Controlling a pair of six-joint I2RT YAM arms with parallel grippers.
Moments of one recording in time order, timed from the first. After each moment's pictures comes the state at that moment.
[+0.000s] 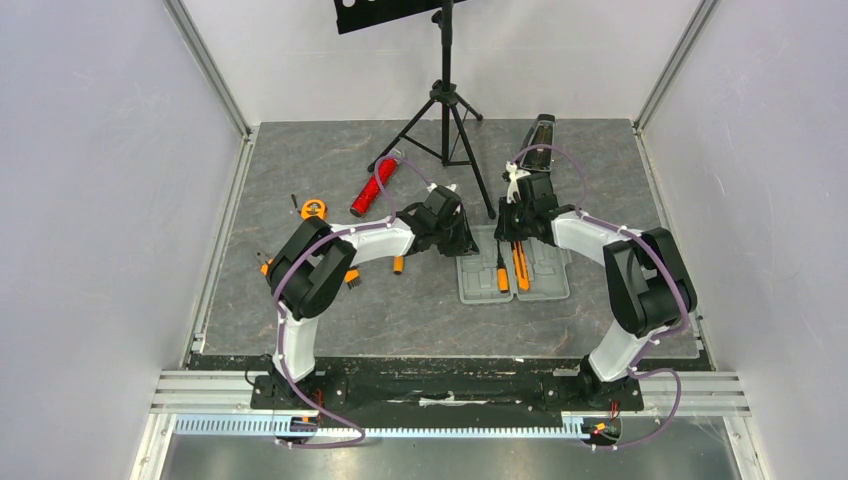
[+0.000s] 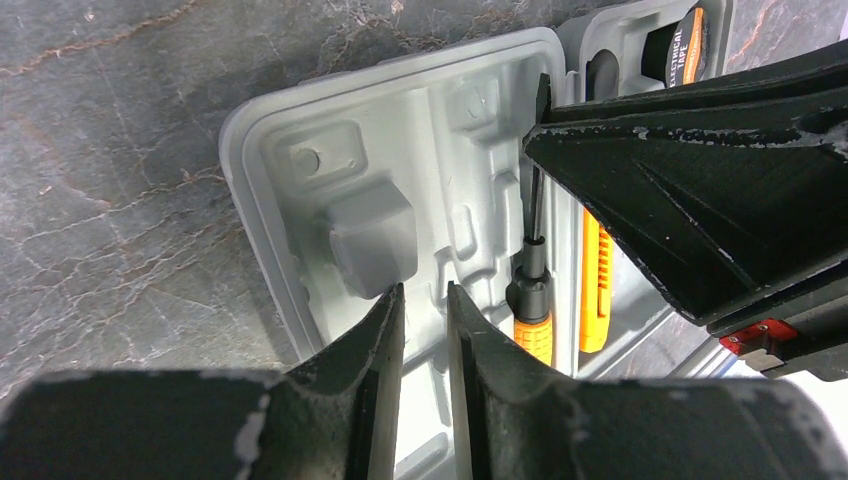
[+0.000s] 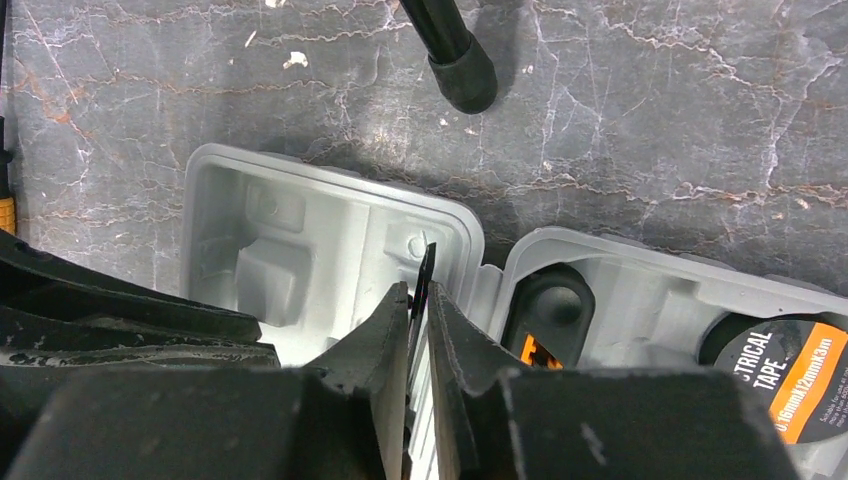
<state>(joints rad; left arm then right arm) -0.75 1.99 1.27 -0.07 0.16 -0.83 0.32 1.71 0.97 -0.13 -0.17 0.21</state>
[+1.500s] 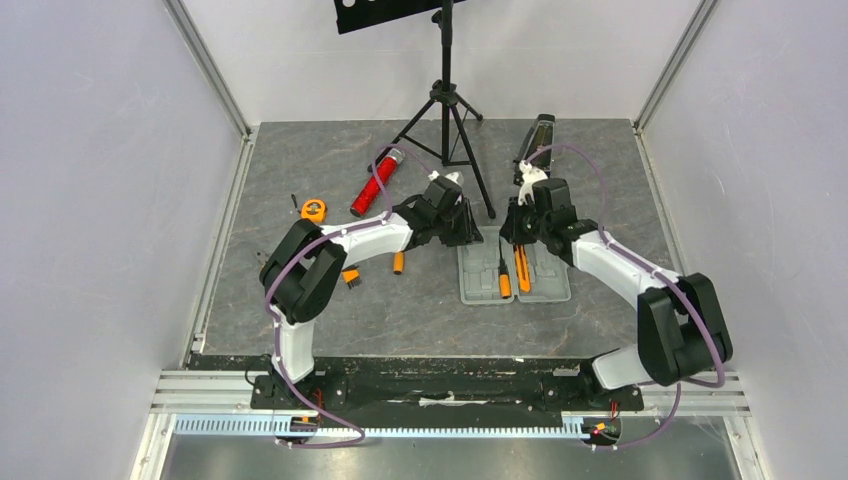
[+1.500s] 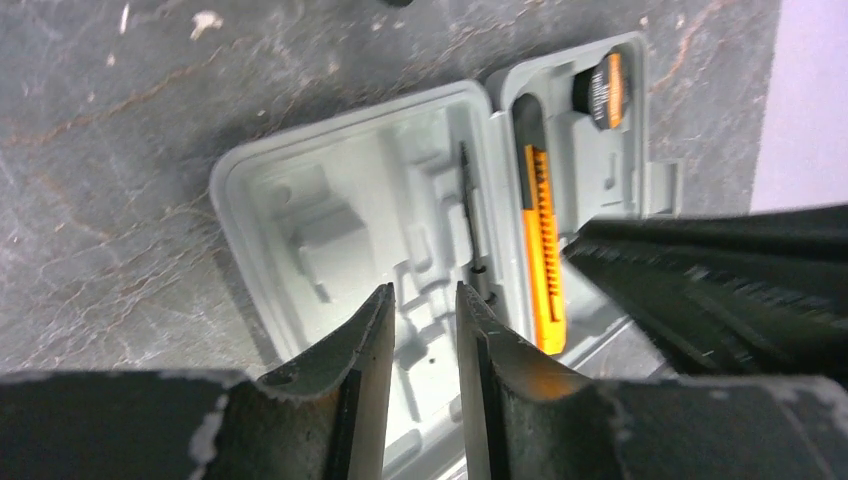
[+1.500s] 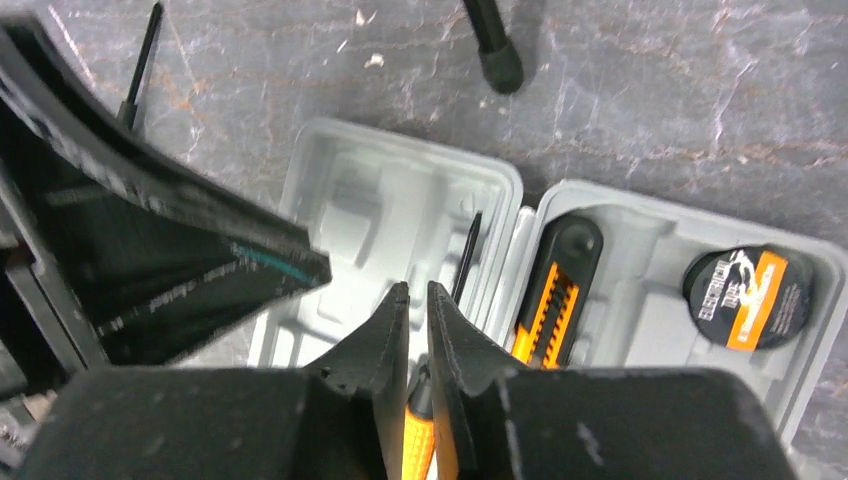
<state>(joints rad) -0.76 1.94 1.29 -0.09 0.14 -0.79 0.33 1.46 0.86 -0.12 -0.16 0.22</state>
